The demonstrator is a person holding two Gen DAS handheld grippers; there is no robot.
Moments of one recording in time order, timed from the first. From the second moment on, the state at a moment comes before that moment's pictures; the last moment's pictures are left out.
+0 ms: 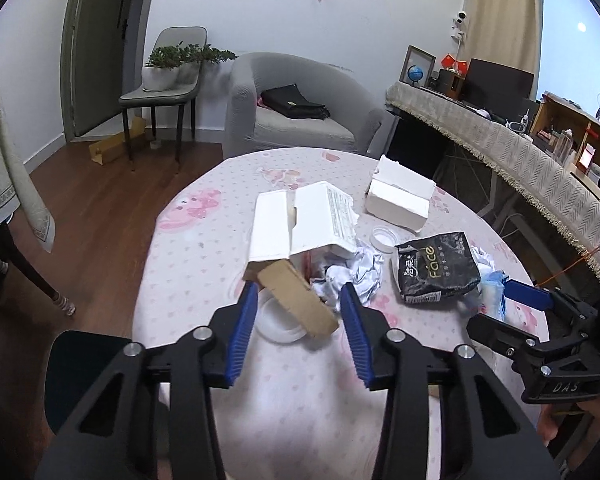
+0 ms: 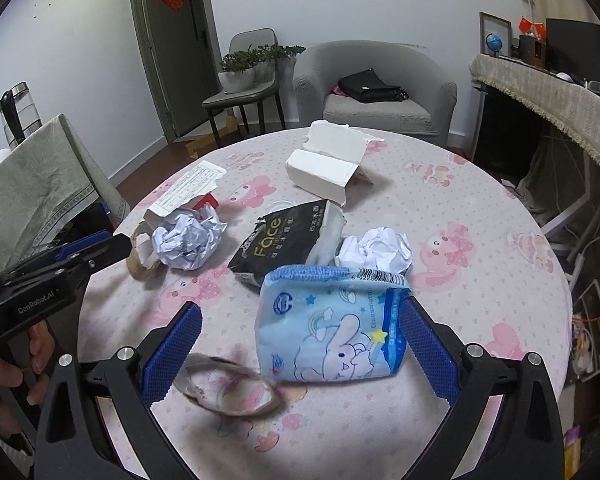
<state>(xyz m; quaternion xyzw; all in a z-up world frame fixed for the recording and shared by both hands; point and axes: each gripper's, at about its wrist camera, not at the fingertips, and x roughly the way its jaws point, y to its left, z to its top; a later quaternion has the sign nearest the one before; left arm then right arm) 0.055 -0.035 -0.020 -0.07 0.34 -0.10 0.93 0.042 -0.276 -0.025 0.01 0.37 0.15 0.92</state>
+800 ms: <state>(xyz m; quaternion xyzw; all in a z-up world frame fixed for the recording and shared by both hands) 0.074 -0.033 -0.030 -0.11 0.38 -0.10 0.92 0.052 -0.309 -0.032 0.04 0.39 0.13 0.91</state>
